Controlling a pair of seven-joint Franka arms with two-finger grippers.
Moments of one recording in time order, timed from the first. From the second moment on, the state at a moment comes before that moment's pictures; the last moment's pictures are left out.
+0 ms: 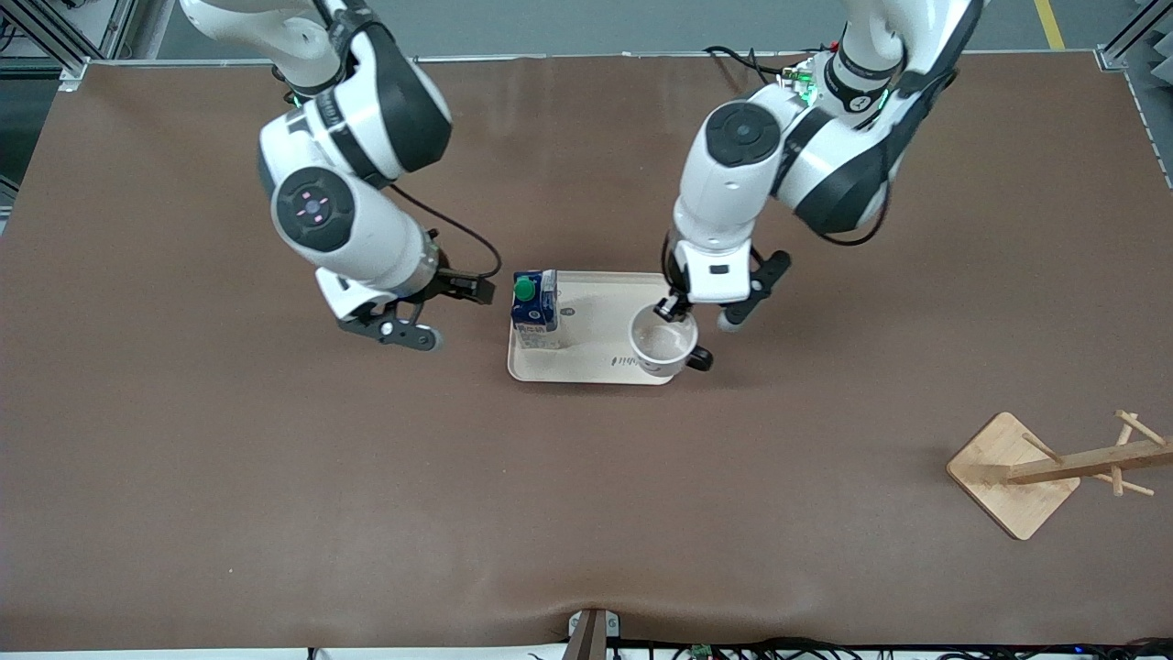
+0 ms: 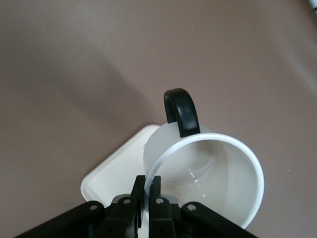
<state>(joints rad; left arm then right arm) -0.20 0.30 -0.47 -1.70 0.20 2.08 -1.55 0.60 0.34 -0.08 -1.55 0.20 1.78 0.74</state>
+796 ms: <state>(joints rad) 0.09 0.27 -0.47 -1.54 0.20 1.92 -0.85 0.76 0.35 -0.08 -1.71 0.20 2.07 0.82</state>
